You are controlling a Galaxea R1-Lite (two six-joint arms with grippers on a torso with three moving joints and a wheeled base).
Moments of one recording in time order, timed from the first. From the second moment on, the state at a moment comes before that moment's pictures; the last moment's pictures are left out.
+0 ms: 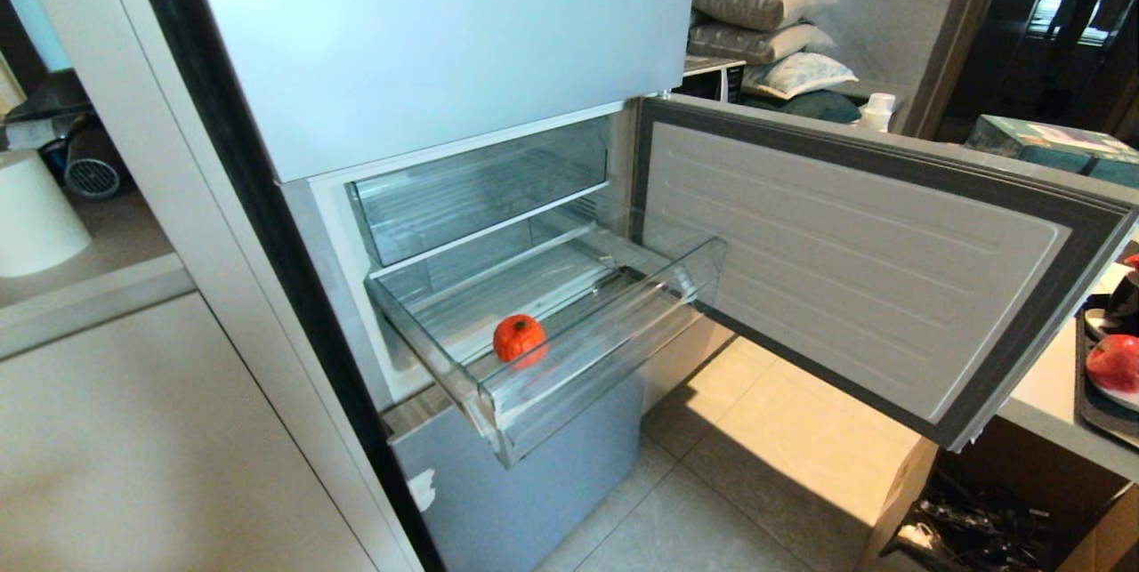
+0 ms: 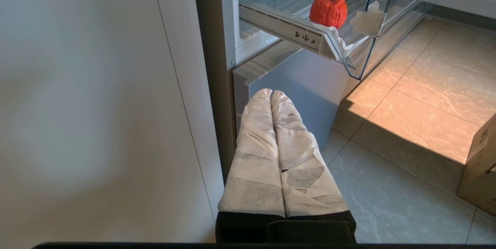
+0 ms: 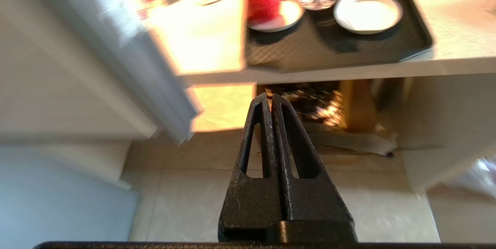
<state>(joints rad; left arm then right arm) 0.00 0.00 0.00 0.00 0.00 0.01 -0.65 0.99 -0.37 -0.37 -0.06 0.23</state>
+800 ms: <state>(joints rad) 0.00 0.00 0.00 0.00 0.00 0.01 -0.75 1.69 -0.59 -0.72 0.05 0.19</state>
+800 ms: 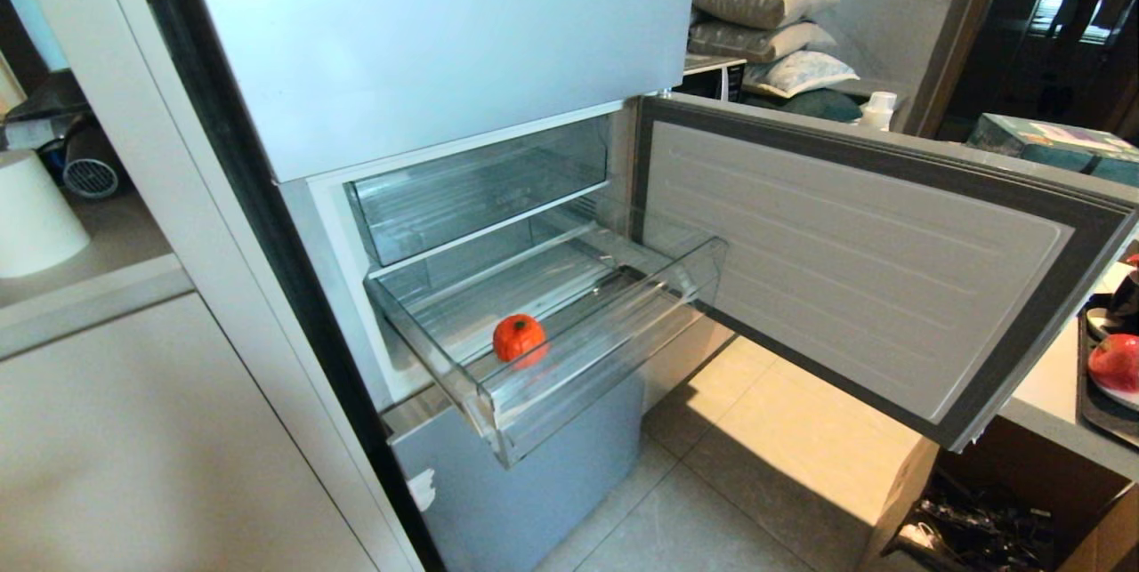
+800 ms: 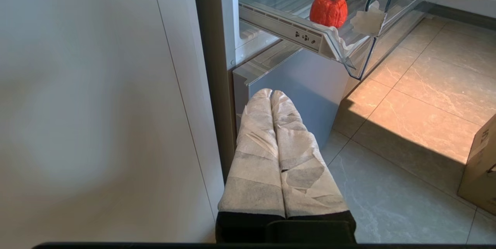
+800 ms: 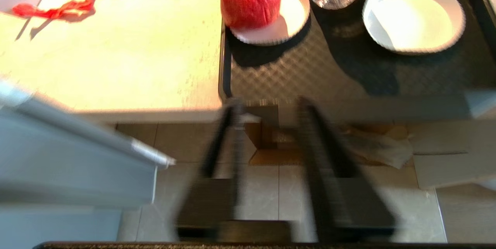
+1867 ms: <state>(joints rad) 0.00 0.00 0.00 0.00 0.00 0.01 -0.78 2.16 -1.13 -0.70 0.10 0.05</state>
